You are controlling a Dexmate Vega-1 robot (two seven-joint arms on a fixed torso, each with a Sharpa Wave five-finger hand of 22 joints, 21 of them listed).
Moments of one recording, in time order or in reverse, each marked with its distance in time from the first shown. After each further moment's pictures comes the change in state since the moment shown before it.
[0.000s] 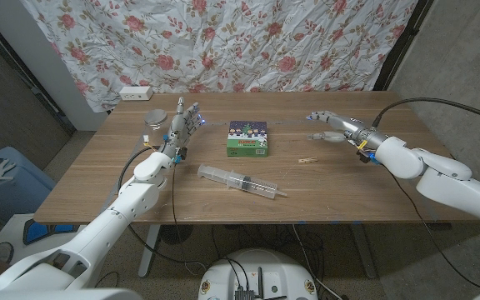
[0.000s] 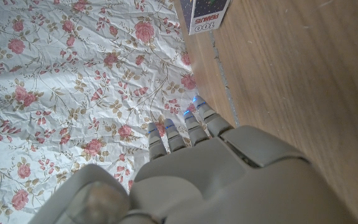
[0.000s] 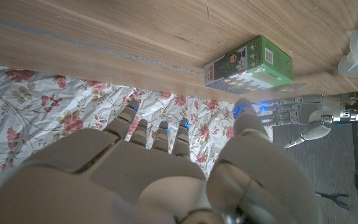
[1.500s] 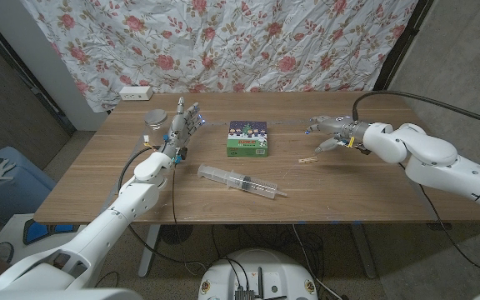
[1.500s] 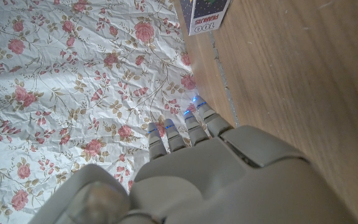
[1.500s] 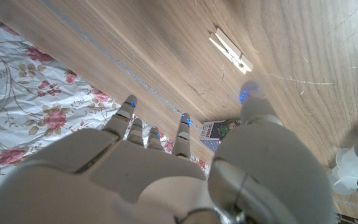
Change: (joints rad) left arm -0.001 -0.001 0.001 0.001 0.000 0.000 0.000; left_hand 0.000 0.000 0.000 0.000 0.000 0.000 0.000 0.000 0.000 0.000 0.000 0.000 0.000 0.000 0.000 0.000 0.000 0.000 0.000 0.000 0.000; right arm 0.182 -0.031 -0.165 -0.122 -0.404 -0.205 0.408; right_hand 0.176 -0.145 0.041 0.022 0.000 0.051 0.016 0.048 0.036 -0.116 0.138 0.008 0.017 -0.014 0.083 0.014 -0.003 0.041 0.048 0.003 0.000
